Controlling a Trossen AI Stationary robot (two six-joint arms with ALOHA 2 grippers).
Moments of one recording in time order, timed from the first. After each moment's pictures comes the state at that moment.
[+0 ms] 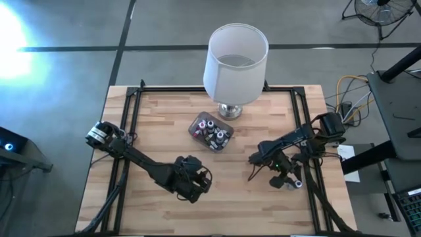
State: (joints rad) left arm -0.51 1.76 1.22 -0.52 -0.71 -1.31; right arm 0.20 1.78 0.85 -1.40 -0.89 0.68
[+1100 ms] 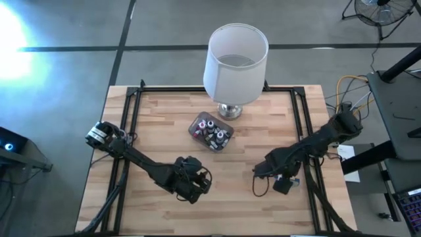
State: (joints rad) left arm -0.51 1.76 1.22 -0.52 -0.70 -1.32; right arm 0.41 1.60 0.96 -1.34 -0.48 0.90
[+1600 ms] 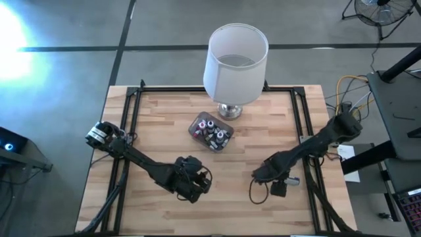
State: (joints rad) left arm -0.51 1.76 1.22 -0.52 -0.69 -1.32; right arm 0.46 1.60 0.94 -1.10 -0.28 0.74
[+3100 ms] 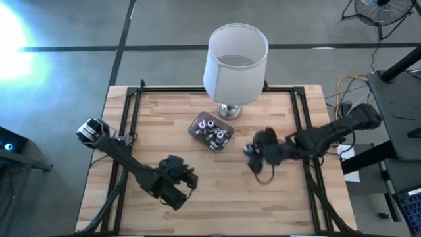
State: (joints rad) left arm -0.62 1.66 1.22 -0.82 -0.80 -1.75; right arm 0.39 1.26 1.06 -0.69 0.49 0.86
